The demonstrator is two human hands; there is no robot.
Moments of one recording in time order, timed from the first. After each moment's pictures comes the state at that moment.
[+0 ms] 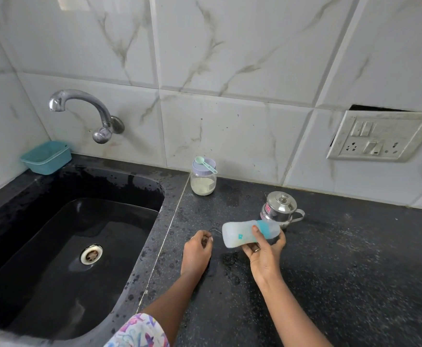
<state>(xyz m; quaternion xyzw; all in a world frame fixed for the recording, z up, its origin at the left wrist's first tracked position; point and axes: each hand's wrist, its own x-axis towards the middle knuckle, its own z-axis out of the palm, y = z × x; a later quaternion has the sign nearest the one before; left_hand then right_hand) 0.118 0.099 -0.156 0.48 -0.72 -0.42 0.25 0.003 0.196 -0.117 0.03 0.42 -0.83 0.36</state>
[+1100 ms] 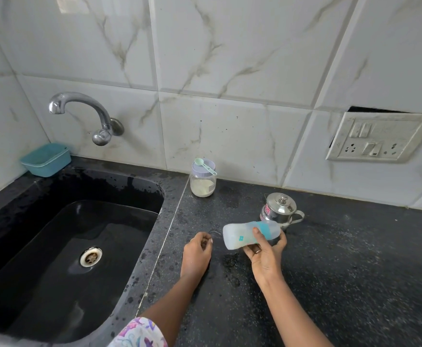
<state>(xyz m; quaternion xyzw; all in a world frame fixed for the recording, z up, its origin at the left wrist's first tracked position) 0.119 0.100 -0.156 0.48 -0.72 -0.43 0.25 0.000 0.198 -0.114 0.03 0.43 -0.83 0.36</state>
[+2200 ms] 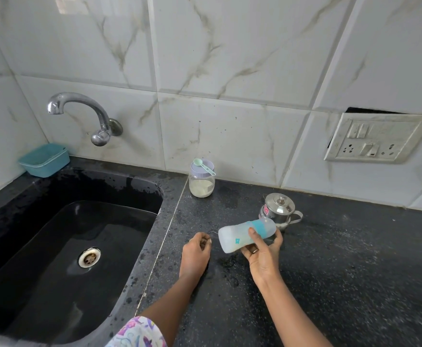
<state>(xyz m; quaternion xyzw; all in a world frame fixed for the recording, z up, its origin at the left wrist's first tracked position) 0.119 0.100 -0.155 0.48 -0.72 -0.43 0.25 0.003 0.197 -0.109 0.01 0.43 -0.83 0.37</state>
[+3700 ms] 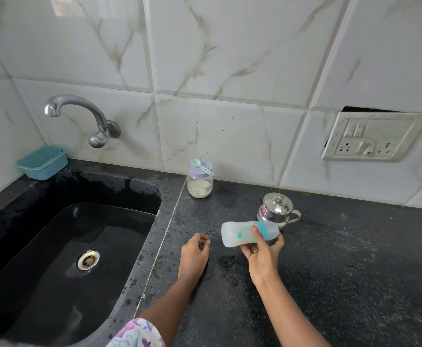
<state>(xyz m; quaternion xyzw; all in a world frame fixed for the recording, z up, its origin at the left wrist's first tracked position) 0.119 0.100 -0.157 0.49 -0.72 -0.43 0.25 0.003 0.197 -0.113 0.03 0.43 -0.84 0.35</state>
